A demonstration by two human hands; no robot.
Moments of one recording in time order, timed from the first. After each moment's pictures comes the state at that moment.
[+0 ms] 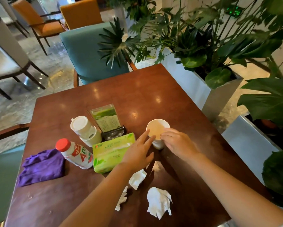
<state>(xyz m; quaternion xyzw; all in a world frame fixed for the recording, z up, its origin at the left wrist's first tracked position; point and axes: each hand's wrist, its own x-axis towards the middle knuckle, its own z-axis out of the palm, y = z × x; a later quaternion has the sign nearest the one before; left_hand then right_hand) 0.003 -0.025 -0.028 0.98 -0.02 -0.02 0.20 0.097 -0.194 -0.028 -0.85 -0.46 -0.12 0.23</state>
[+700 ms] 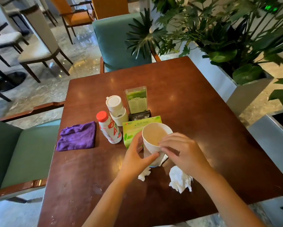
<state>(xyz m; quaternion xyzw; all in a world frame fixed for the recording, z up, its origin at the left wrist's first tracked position) -0.139 0.003 0.001 0.76 0.17 0.09 0.61 -0.048 -0.156 0.047 -0.79 -0.45 -0.02 0.42</state>
